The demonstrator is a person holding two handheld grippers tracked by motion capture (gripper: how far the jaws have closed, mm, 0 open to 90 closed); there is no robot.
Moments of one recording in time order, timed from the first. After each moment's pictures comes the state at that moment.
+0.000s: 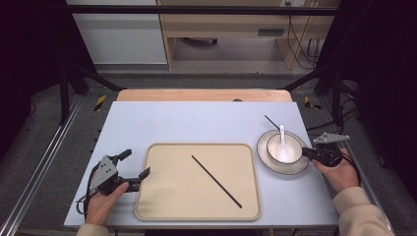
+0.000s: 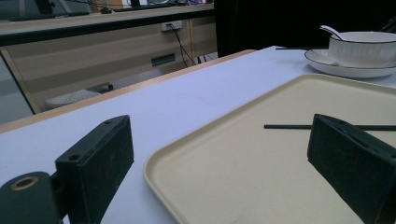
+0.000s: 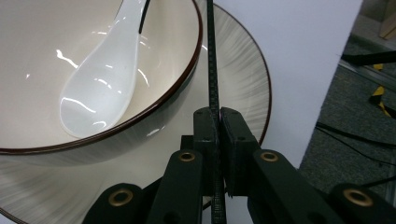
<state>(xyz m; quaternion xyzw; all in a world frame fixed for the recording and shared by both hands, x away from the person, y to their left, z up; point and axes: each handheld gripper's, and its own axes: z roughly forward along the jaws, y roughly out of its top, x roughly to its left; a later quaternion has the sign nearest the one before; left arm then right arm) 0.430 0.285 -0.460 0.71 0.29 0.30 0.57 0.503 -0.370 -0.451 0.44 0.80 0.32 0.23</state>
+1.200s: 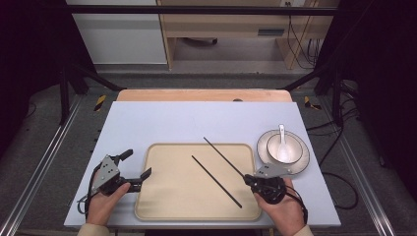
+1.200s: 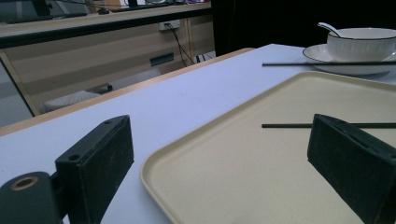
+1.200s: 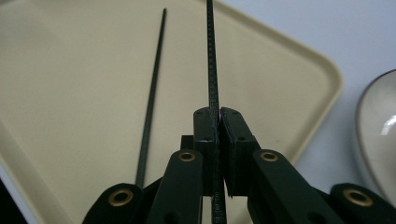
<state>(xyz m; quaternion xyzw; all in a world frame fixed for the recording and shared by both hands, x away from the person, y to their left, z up) 0.431 0.280 -0.460 0.72 0.28 0.30 0.56 0.399 -0.175 -0.433 0.37 0.83 0.38 0.19</state>
